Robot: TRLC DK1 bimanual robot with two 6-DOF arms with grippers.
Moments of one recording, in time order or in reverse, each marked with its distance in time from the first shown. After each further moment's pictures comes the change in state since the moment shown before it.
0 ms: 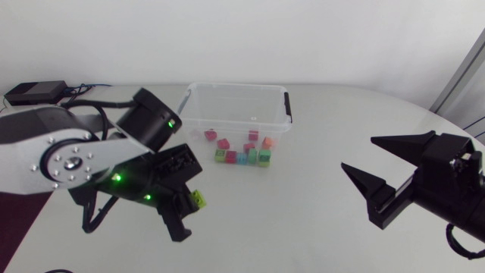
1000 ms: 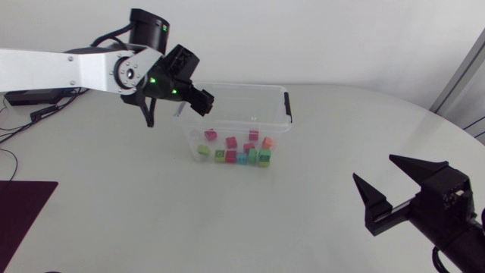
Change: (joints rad) left arm 0.308 0.428 0.439 0.512 0.000 -0.001; right arm -0.111 -0.176 -0.266 0.202 0.080 0.067
